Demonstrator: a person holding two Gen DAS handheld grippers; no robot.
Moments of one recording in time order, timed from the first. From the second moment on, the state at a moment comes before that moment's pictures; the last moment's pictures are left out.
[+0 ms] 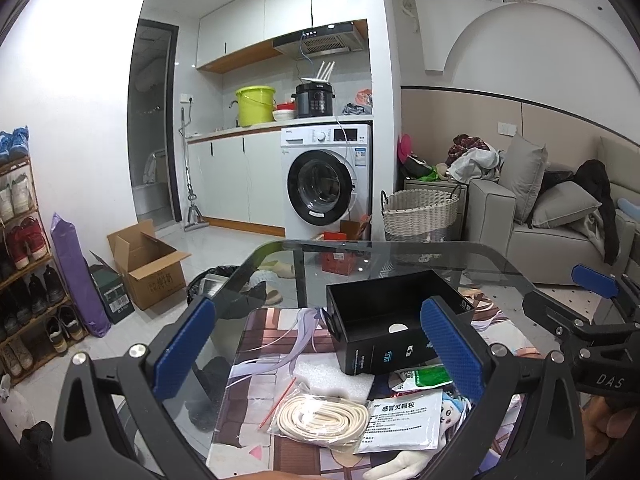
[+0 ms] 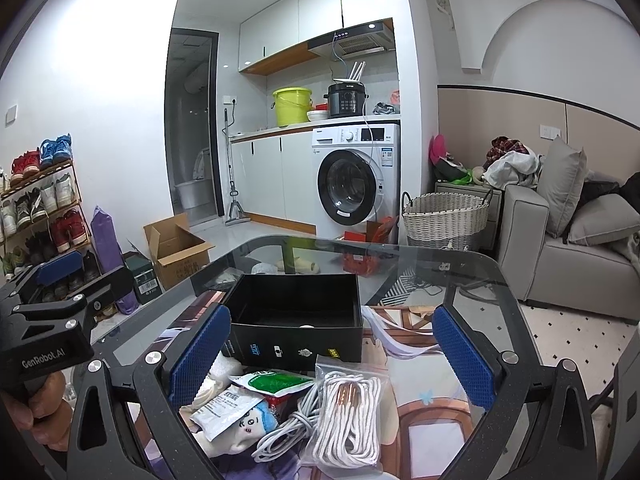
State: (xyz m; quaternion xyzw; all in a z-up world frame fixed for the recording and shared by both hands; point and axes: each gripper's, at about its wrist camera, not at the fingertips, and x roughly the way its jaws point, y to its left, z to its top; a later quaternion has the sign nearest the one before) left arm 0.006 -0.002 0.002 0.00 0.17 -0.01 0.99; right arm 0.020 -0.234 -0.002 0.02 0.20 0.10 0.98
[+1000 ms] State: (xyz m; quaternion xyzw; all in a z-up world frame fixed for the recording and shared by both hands) left arm 0.107 -0.012 -0.086 0.13 0.46 -0.10 0.87; right arm 0.122 -0.242 -0.071 -0.04 0.47 0.12 0.87
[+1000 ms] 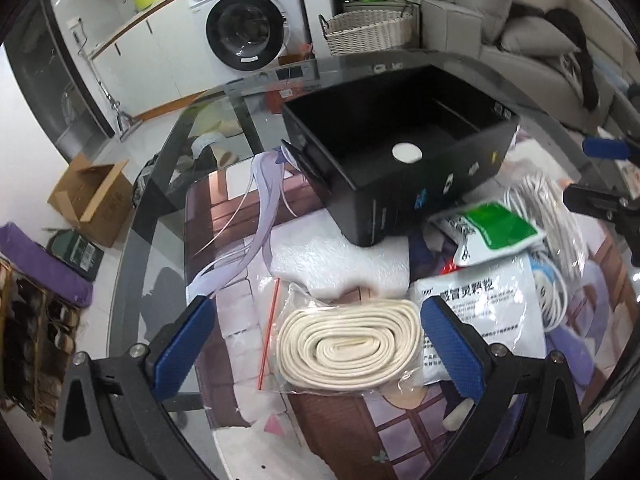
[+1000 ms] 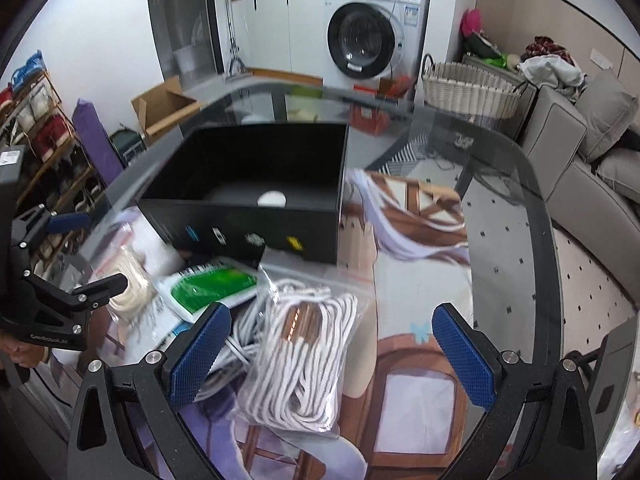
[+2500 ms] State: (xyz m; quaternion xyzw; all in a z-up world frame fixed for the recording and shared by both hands) left arm 0.114 0.033 -0.127 0.01 0.55 -0.08 0.83; right arm 0.119 -0.236 -0.111 -0.03 0.53 0.16 0.83
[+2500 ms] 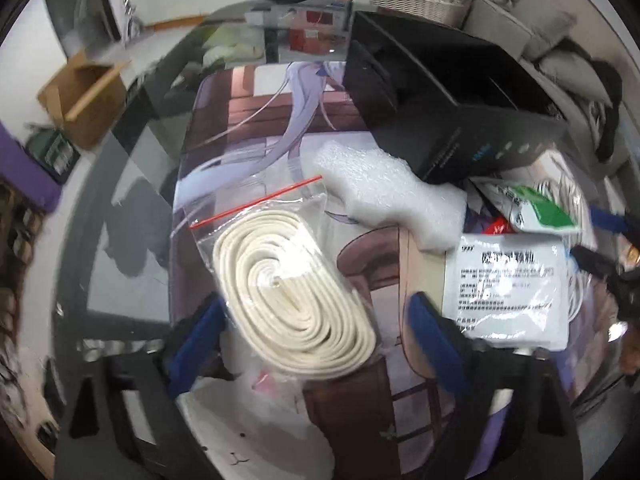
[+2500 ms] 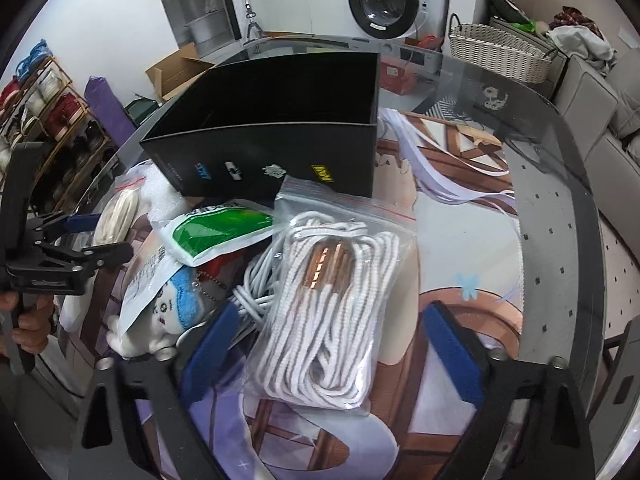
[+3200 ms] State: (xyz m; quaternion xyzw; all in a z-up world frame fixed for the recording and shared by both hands) left arm 0.085 0.006 -0.110 0.05 0.54 -0.15 0.83; right arm 0.109 -0.229 -0.101 -0.04 0.51 0.22 0.83
